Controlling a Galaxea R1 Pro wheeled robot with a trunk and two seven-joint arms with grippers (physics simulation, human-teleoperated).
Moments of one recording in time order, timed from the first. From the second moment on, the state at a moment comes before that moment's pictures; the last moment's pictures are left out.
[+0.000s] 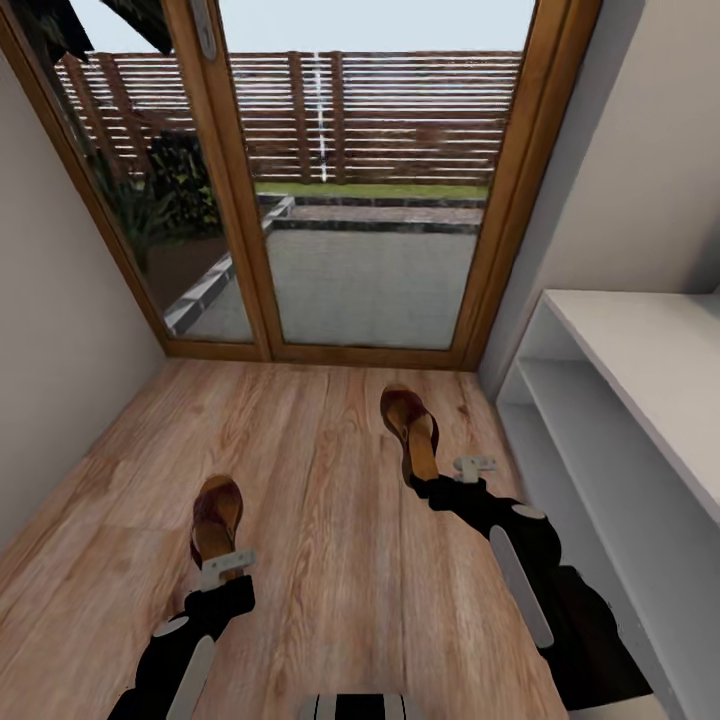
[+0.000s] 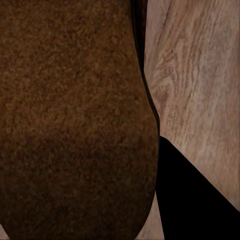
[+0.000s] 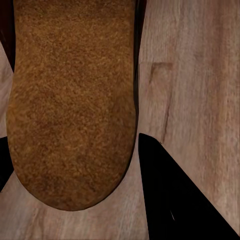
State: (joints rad) left arm -0.15 -0.05 -0.02 -1.38 0.27 0.53 0.25; right arm -0.44 -0.02 0.14 -1.46 -0.26 0.68 0.04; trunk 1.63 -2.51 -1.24
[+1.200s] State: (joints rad) left arm -0.16 -0.05 -0.02 -1.30 0.27 0.50 0.25; right arm -0.45 -0.03 0.14 -1.43 -0.26 0.68 0.04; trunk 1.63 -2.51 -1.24
